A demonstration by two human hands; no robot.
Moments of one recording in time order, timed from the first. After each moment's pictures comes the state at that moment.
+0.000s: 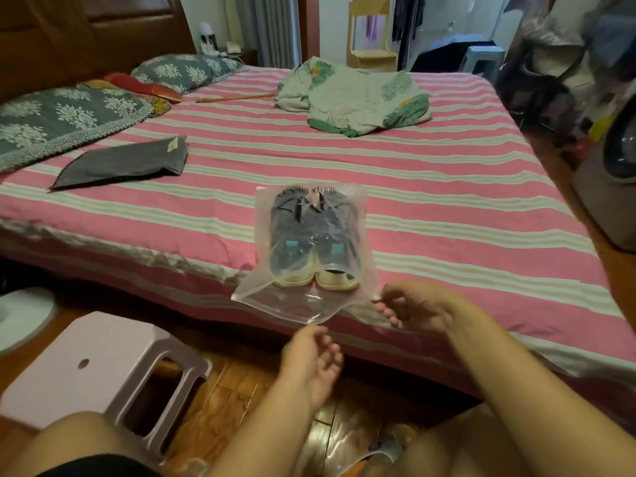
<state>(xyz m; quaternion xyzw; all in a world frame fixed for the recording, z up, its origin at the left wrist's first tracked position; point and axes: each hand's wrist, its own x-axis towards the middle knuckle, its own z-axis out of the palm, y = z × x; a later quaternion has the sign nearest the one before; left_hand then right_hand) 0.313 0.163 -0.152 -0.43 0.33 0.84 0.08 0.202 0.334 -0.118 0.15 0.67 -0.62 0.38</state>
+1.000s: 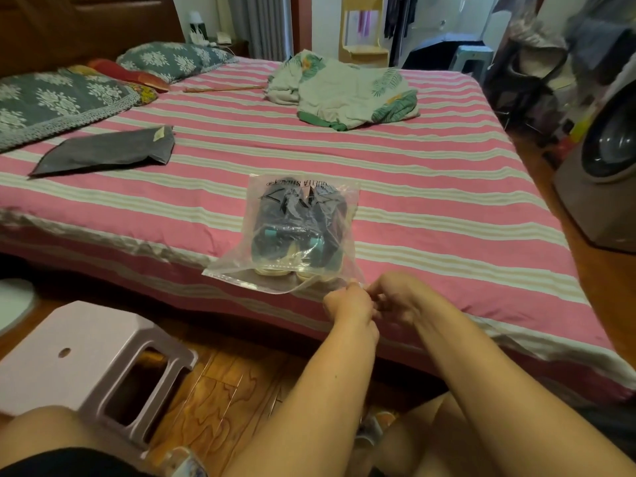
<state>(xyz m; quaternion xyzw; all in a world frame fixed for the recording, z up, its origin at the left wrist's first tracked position) 0.261 0.256 -0.120 -0.42 0.42 0.80 -0.02 0.228 0.325 -0.104 0.17 0.70 -0.61 0.34</state>
